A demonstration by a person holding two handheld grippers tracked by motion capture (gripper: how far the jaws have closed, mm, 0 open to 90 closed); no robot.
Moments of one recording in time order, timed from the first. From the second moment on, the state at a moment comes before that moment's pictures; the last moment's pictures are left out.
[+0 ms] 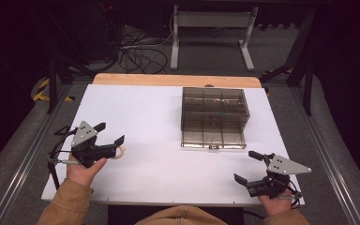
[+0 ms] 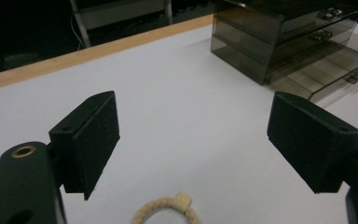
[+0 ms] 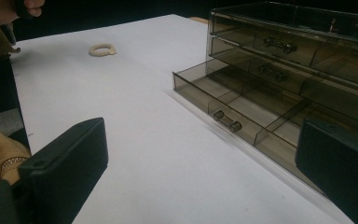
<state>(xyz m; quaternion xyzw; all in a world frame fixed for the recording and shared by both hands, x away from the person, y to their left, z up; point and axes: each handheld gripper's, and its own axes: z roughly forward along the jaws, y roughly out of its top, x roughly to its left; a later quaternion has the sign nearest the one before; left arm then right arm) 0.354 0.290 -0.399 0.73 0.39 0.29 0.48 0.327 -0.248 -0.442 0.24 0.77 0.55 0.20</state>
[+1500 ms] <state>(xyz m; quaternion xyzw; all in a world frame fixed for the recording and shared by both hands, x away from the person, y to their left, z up) 0.395 0.309 -0.433 0.79 0.48 0.20 0.32 0.328 -0.246 -0.443 0.24 0.78 0.55 0.19</state>
